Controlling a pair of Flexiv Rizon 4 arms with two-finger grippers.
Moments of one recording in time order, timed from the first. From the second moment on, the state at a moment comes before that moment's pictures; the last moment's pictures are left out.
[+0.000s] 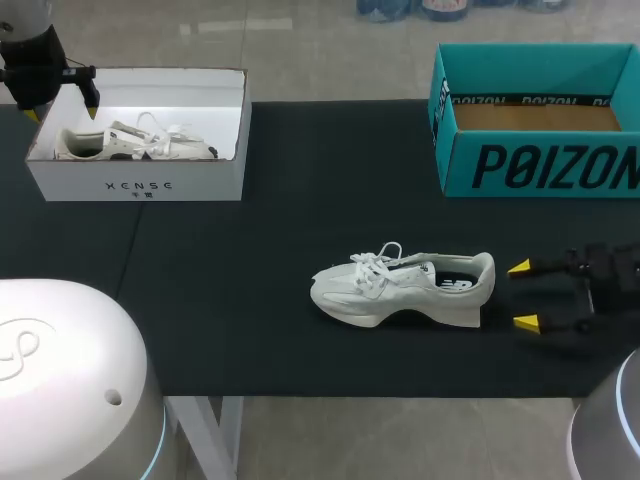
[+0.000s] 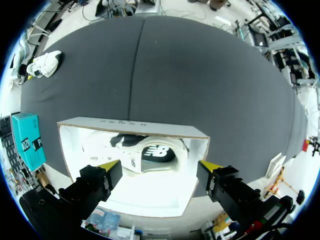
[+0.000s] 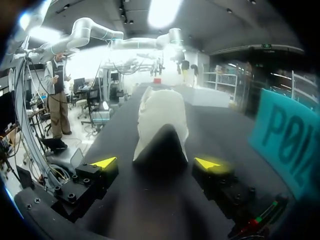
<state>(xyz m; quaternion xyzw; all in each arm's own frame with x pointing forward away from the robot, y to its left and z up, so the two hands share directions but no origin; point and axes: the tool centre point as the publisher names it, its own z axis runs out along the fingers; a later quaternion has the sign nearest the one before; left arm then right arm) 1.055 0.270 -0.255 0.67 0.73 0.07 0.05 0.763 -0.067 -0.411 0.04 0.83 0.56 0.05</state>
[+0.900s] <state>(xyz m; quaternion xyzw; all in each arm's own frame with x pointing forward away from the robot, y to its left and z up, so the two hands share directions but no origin) 1.055 0.270 -0.255 0.67 0.73 0.07 0.05 0.781 -0.024 -0.426 0.03 0.81 0.58 0.03</state>
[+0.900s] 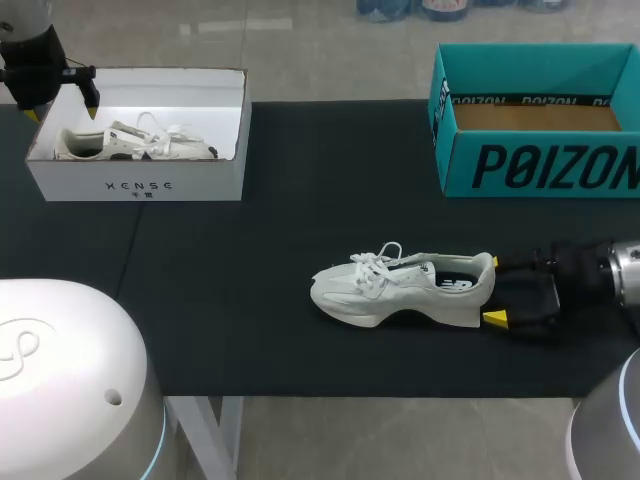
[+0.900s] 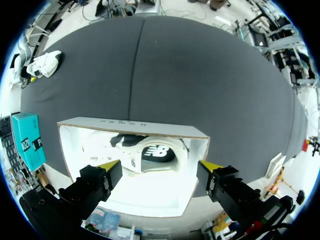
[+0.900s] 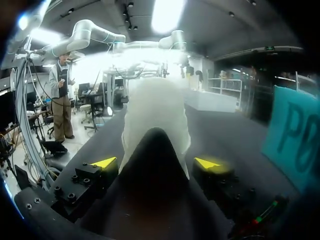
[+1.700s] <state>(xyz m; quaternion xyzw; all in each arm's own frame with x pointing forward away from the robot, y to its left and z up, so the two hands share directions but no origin) 1.055 0.270 -0.255 0.67 0.73 0.07 0.05 0.784 -0.008 -0.435 0.02 0.81 0.59 0.01</state>
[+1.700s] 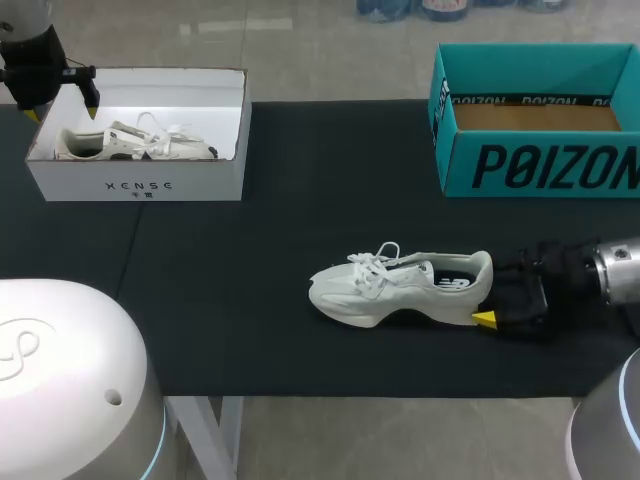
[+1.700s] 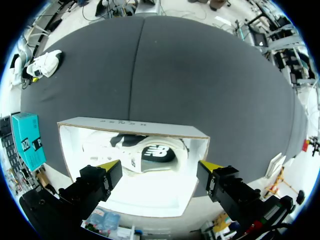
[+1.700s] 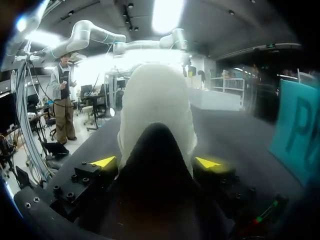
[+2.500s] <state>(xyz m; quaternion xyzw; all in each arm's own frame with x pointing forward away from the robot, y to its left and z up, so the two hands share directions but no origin) 1.055 0.270 -0.255 0.67 0.73 0.07 0.05 0.786 -0.004 -0.439 0.03 0.81 0.59 0.01</state>
